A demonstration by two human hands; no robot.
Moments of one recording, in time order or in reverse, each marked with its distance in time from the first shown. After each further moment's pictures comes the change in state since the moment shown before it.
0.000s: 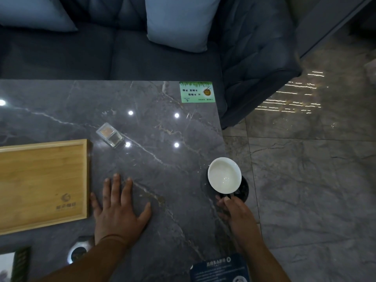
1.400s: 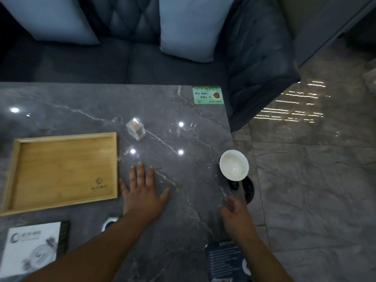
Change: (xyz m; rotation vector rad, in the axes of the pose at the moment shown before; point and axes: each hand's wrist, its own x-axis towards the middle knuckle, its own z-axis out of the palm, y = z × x) left_hand 0.004 0.004 -0.025 -0.060 -0.231 0.035; right_hand -0.067 -0.003 0.036 -0.386 0.088 0.126
